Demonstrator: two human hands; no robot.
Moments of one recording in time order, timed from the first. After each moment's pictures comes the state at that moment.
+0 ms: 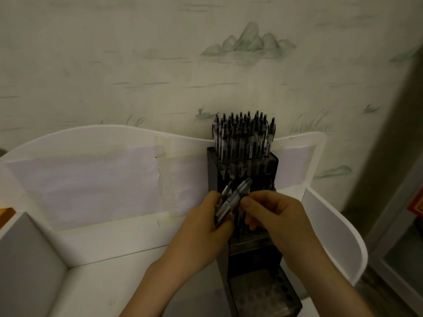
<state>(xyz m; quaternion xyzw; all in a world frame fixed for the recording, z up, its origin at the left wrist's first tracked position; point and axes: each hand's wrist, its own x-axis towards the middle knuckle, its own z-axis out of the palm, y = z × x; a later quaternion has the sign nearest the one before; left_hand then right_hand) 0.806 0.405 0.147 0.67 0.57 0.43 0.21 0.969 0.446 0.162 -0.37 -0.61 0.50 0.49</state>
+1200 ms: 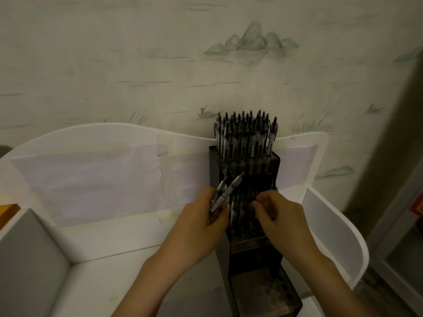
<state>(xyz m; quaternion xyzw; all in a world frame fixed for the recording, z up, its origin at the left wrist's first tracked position) 0.799 0.403 0.151 0.66 0.58 0.44 0.20 0.983 0.481 0.120 -0.45 -0.74 0.21 0.44</state>
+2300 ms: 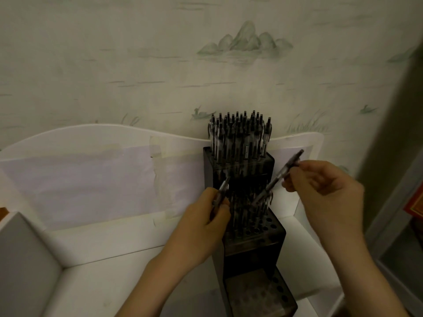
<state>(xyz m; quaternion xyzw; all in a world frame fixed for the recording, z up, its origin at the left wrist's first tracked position) 0.814 0.410 0.154 0.64 0.56 0.47 0.25 1.016 0.475 0.180 -0.35 -0.57 0.31 0.67</state>
